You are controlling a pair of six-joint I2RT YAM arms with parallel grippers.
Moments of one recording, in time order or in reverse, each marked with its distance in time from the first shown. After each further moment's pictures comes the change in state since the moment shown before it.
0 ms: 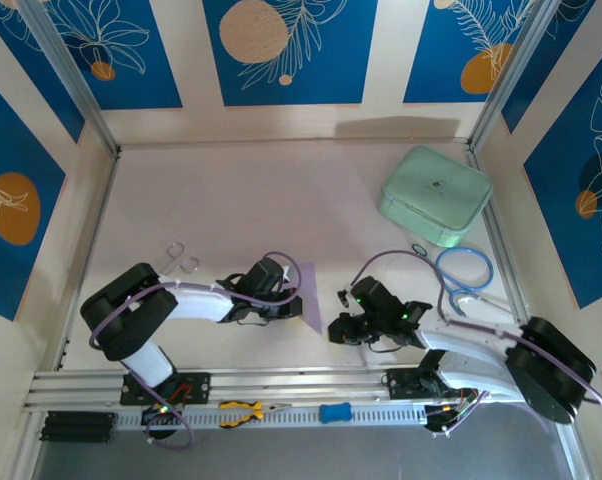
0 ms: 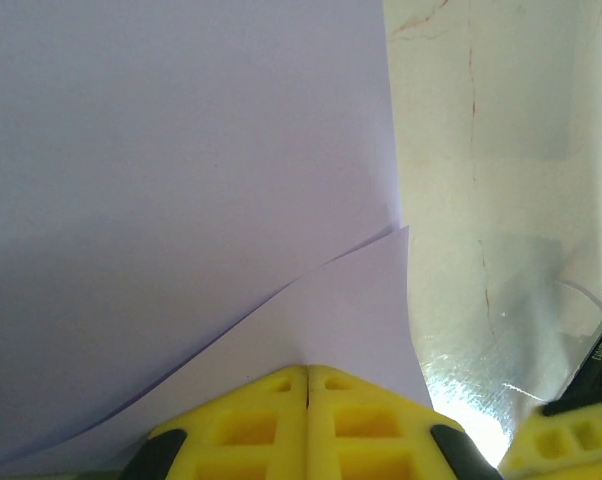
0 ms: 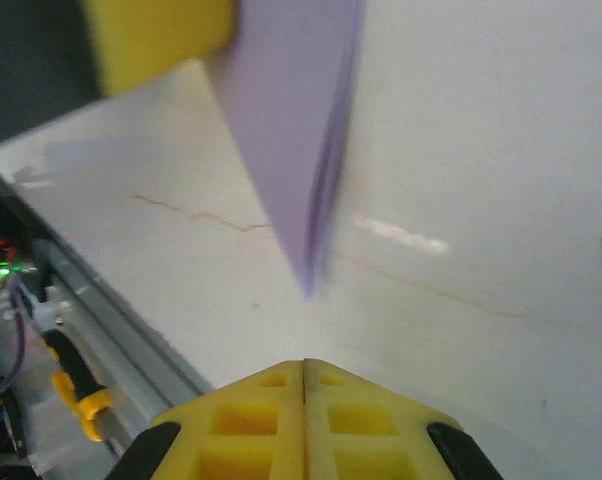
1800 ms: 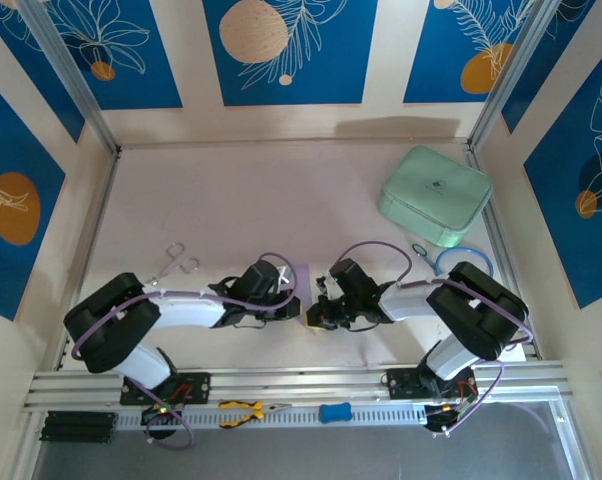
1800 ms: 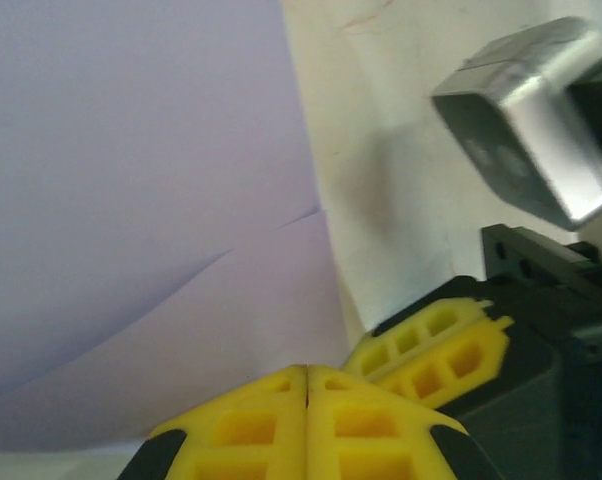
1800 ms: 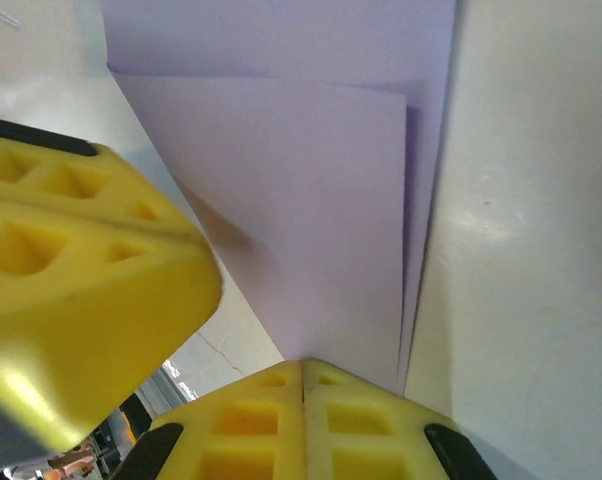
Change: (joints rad) left arm -0.030 -0.094 -0.049 -0.006 -0.031 0.000; right arm -0.066 0.513 0.154 0.335 -0.185 0.045
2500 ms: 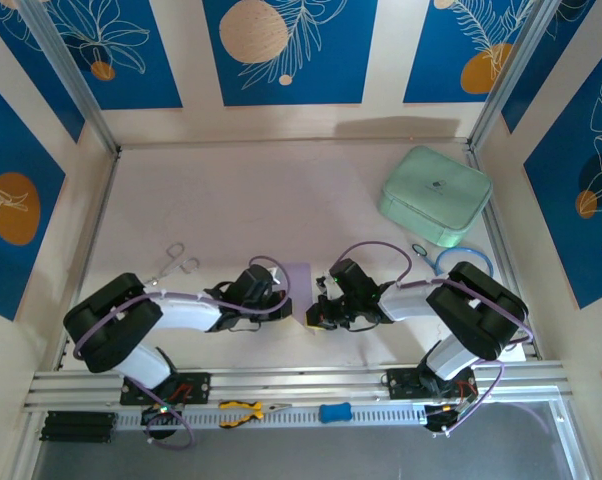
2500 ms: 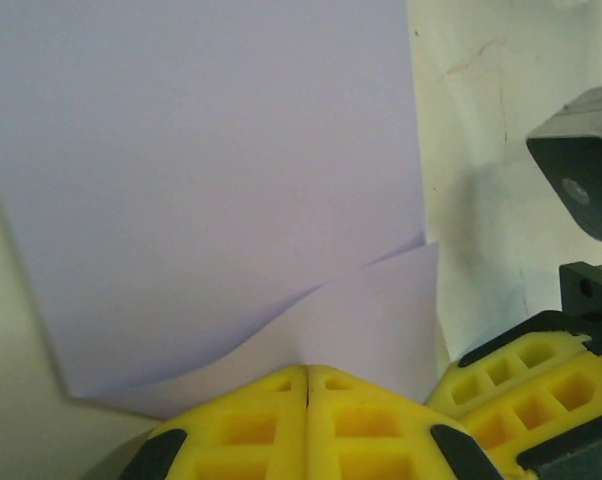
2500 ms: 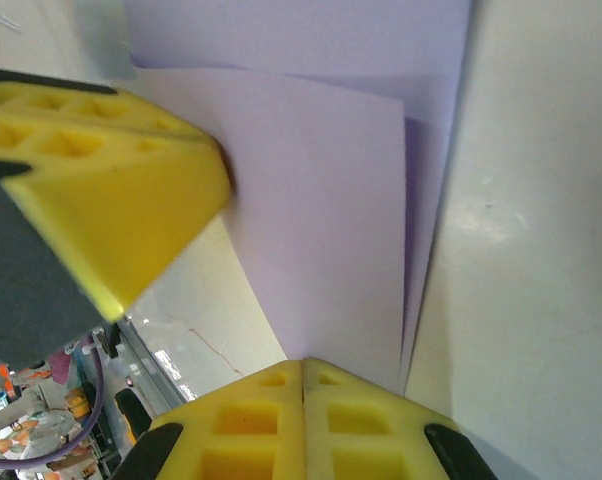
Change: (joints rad) left arm 0.043 -0.014 -0.072 0.061 -0.091 0.023; right arm 0.002 0.002 0.000 0.002 0.007 0.006
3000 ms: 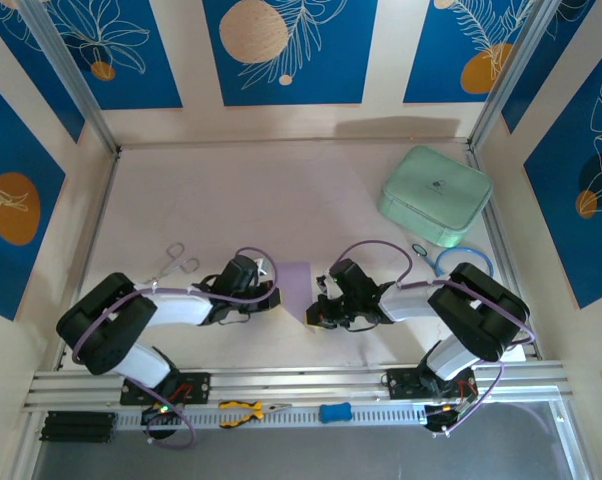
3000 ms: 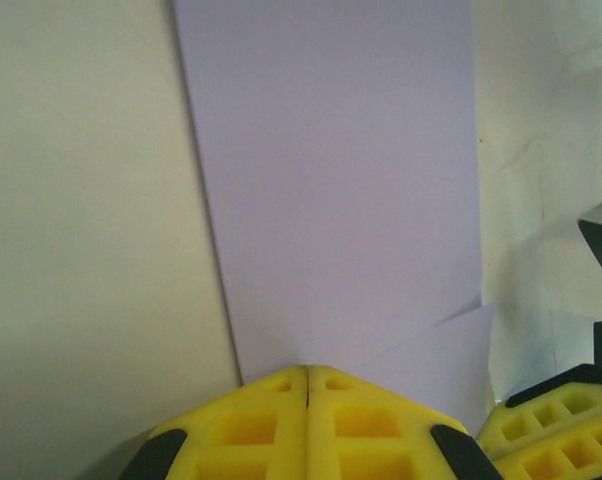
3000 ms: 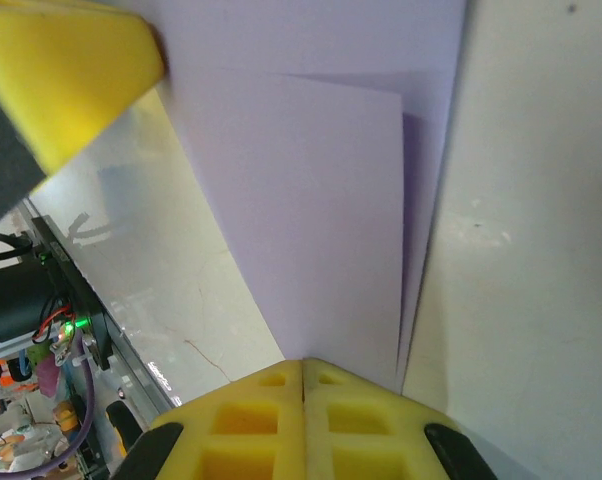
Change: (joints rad) left arm 0.145 -0.019 -0.013 -0.021 0.046 0.069; right arm 0.000 -0.012 0.000 -0.004 0.034 -0.007
